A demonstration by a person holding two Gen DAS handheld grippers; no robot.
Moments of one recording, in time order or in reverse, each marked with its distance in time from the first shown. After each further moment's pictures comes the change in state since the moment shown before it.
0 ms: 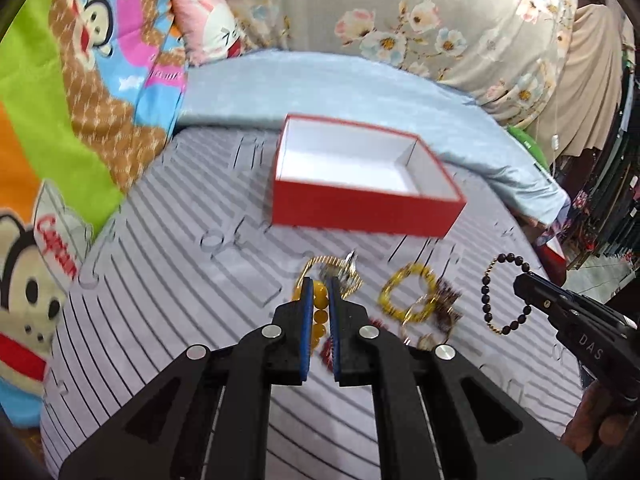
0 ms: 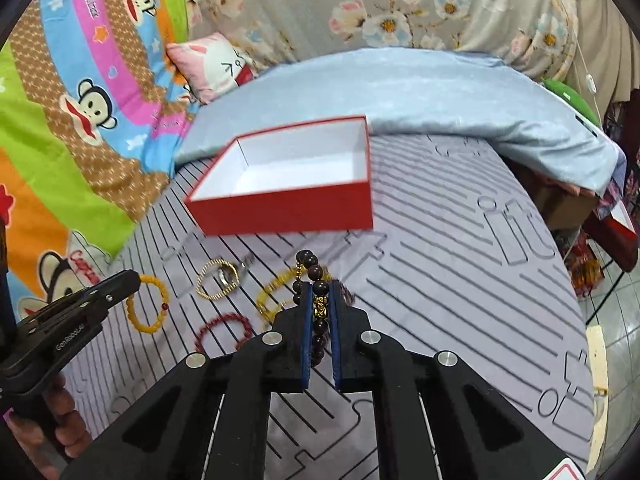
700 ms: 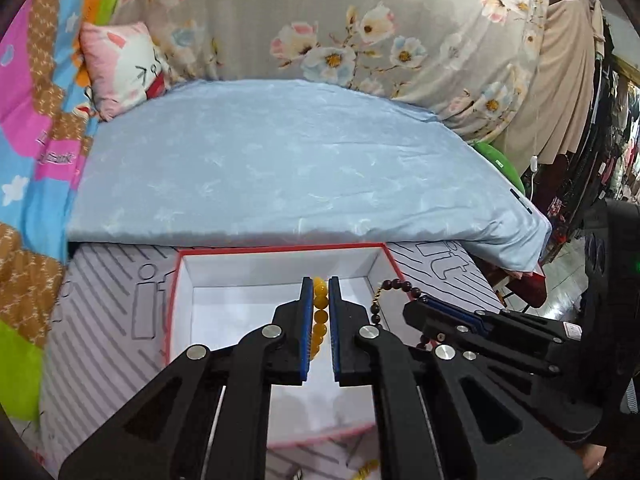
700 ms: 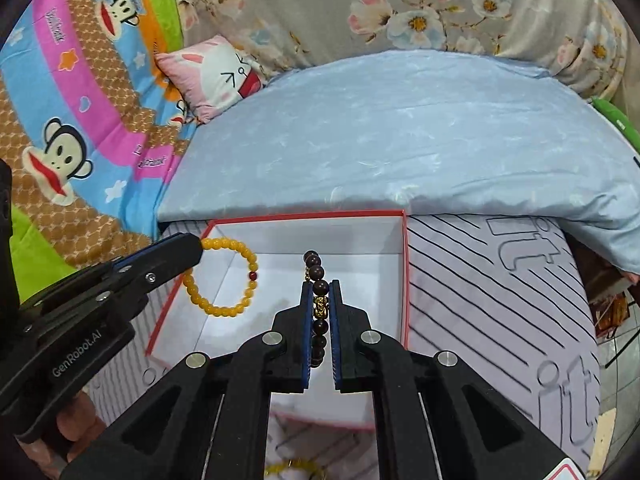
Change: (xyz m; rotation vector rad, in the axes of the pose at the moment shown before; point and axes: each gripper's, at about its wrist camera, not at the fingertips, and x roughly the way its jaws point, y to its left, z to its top) left arm 0.143 -0.043 0.170 0.098 -0.019 -0.164; right arm 0.143 -0.017 0.165 -0.007 0.050 0.084
